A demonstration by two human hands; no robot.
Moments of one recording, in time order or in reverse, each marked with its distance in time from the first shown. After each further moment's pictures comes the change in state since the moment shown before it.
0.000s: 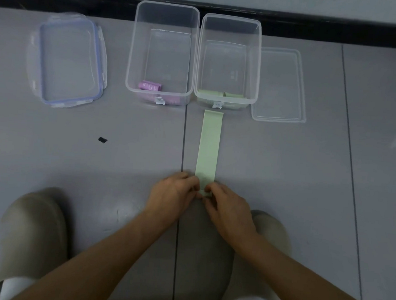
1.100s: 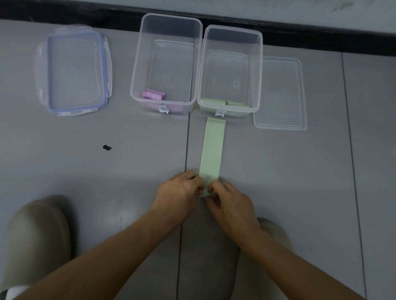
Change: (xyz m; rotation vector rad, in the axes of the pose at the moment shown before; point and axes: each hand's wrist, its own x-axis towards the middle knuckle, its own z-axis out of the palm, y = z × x) left_hand 0.016 -0.002 0.002 0.039 0.075 0.026; right_hand 0.020 -0.002 -0.013 -0.020 0.005 -0.057
